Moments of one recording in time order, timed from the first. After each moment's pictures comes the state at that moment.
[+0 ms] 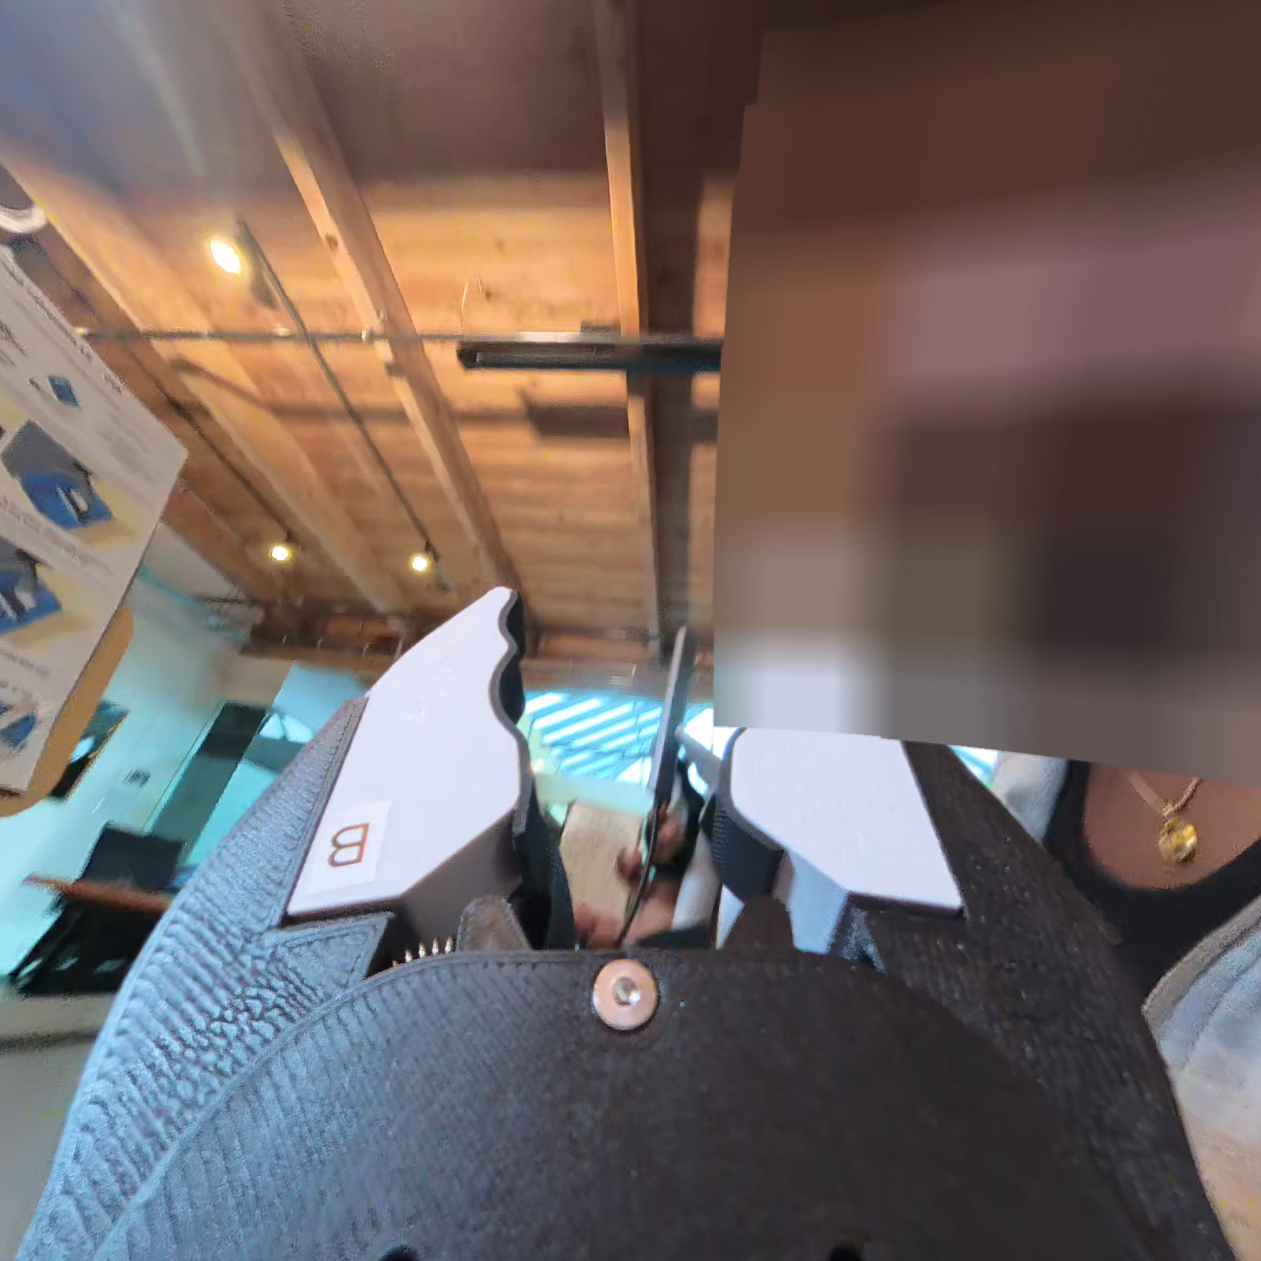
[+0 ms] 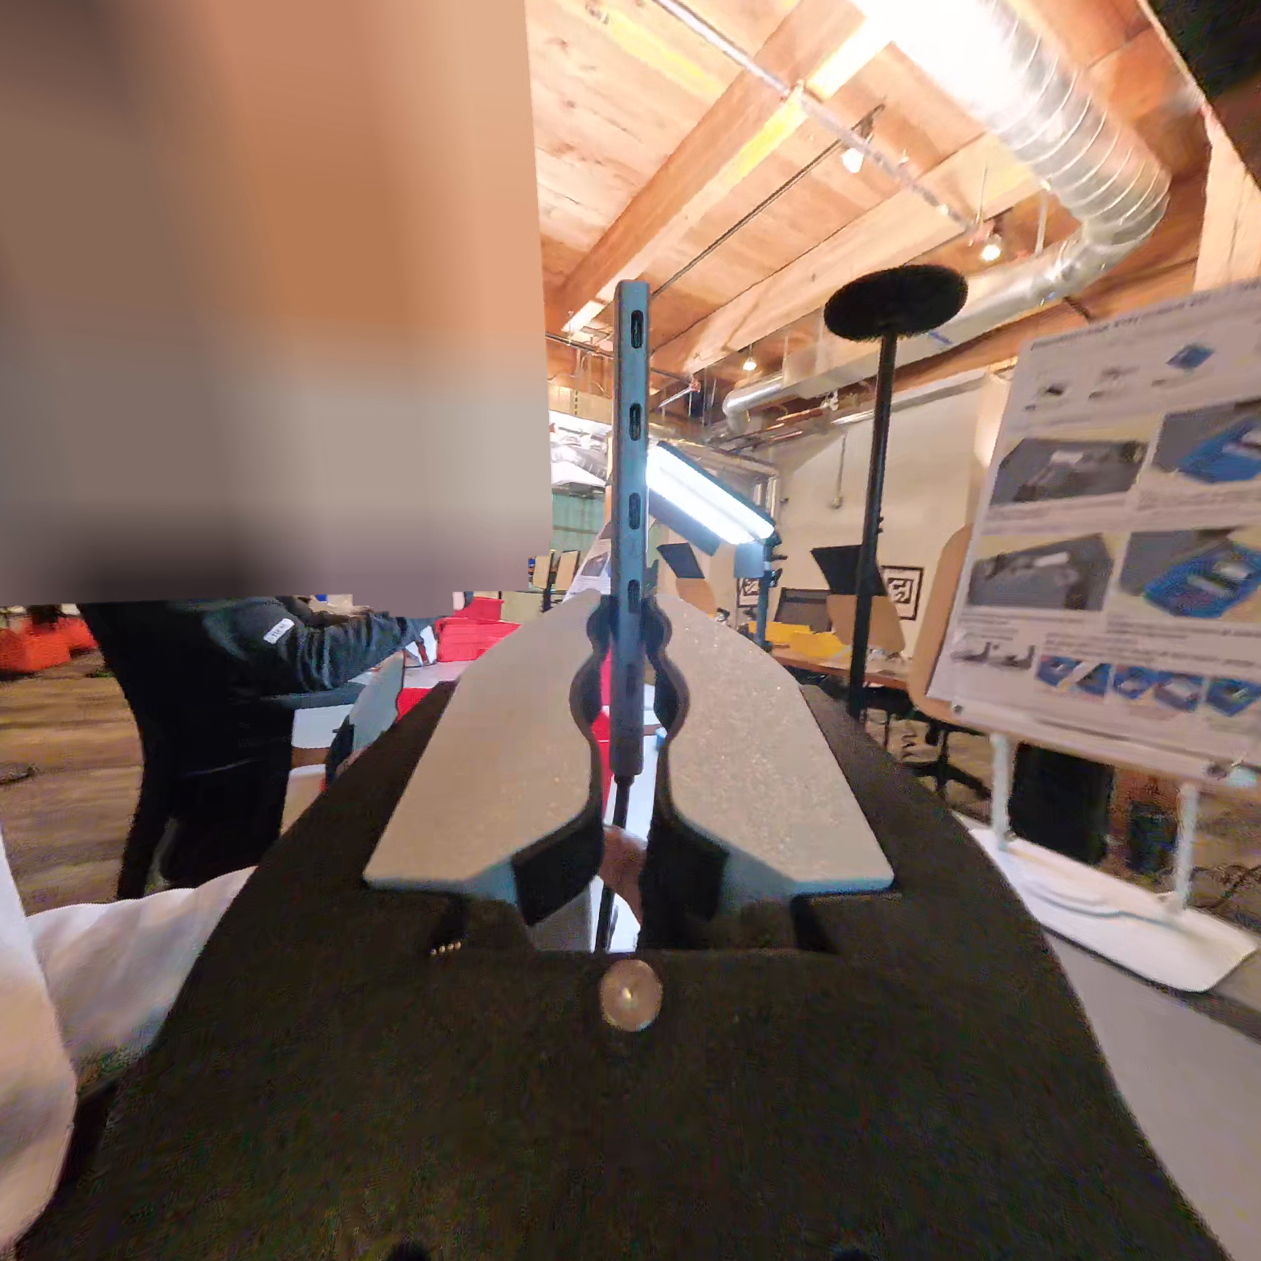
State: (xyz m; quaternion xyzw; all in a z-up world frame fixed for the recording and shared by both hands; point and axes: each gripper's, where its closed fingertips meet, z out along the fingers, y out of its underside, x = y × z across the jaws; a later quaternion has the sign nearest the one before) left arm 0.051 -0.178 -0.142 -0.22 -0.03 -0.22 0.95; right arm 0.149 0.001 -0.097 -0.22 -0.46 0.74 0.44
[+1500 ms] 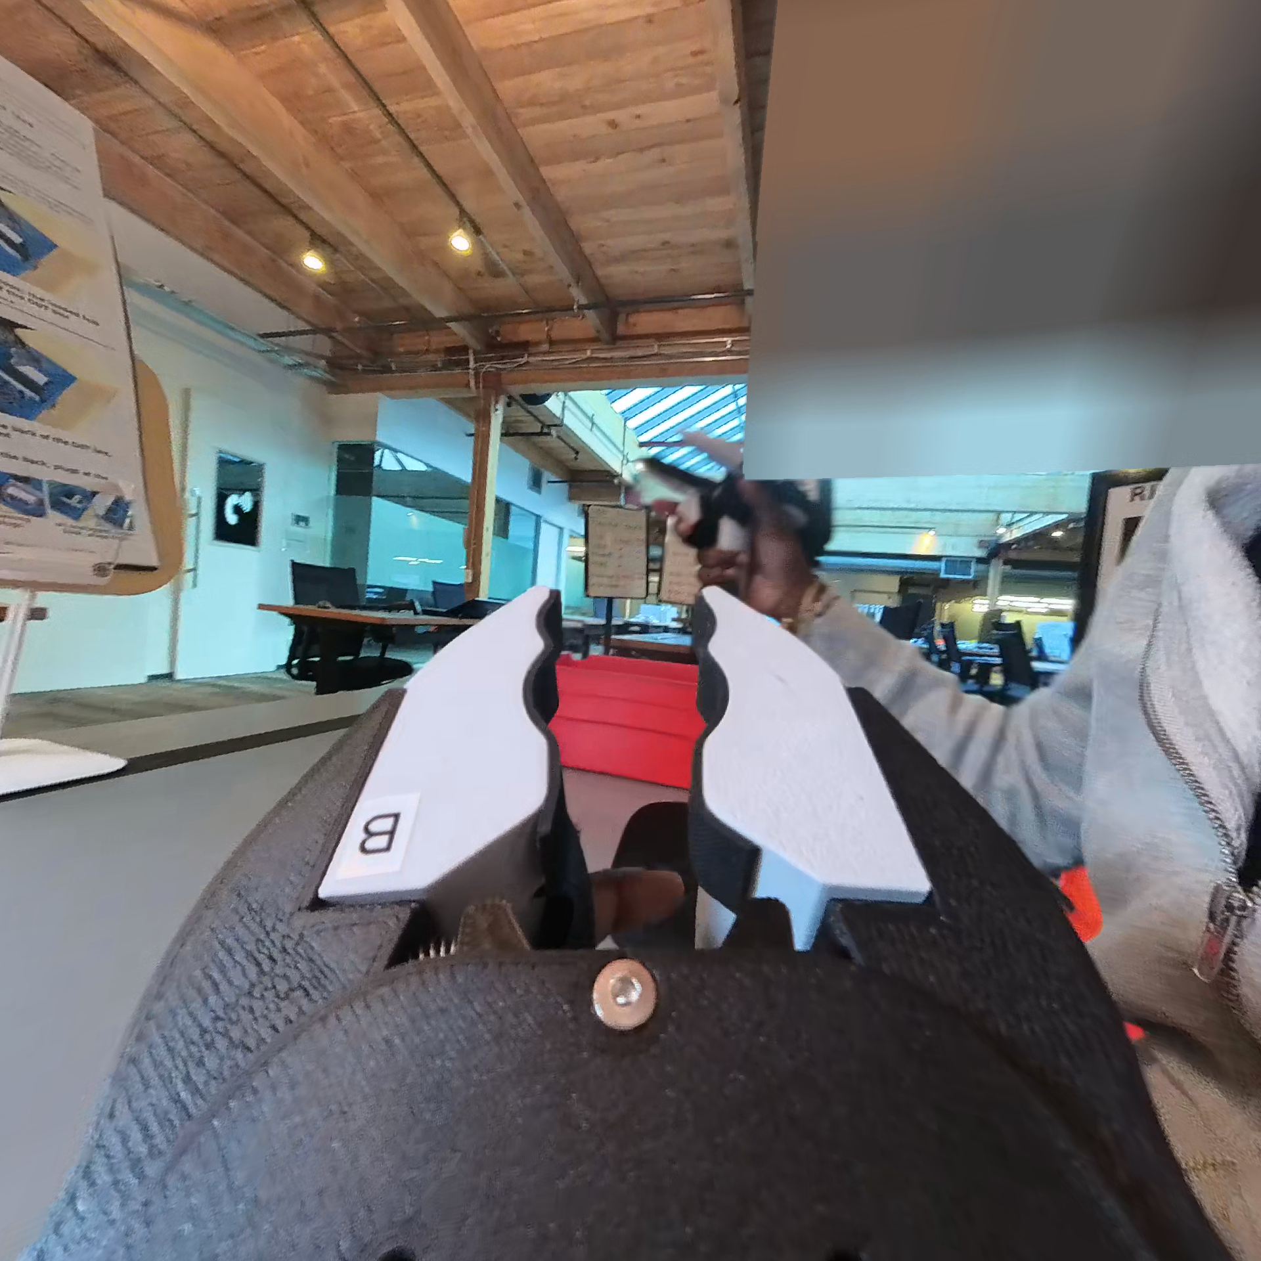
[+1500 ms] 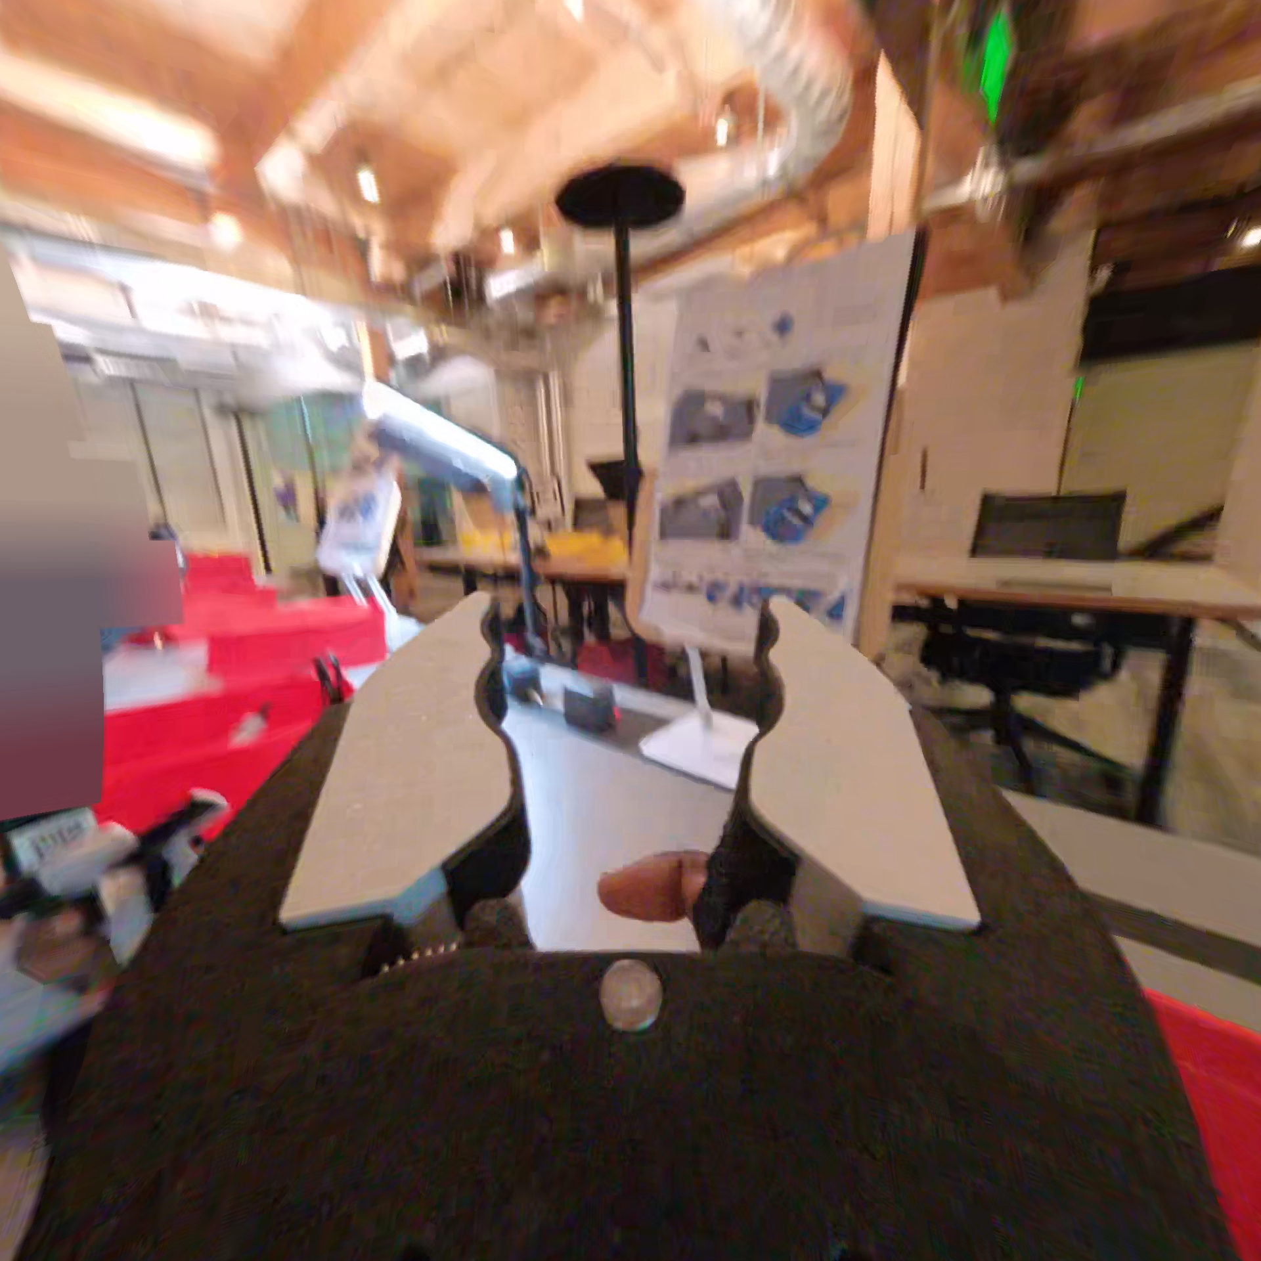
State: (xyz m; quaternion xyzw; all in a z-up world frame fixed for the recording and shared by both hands) left arm 0.078 -0.095 -0.186 -0.49 0.01 -0.11 0.87; right arm 0.140 0.169 -0.050 -0.38 -0.44 0.64 0.51
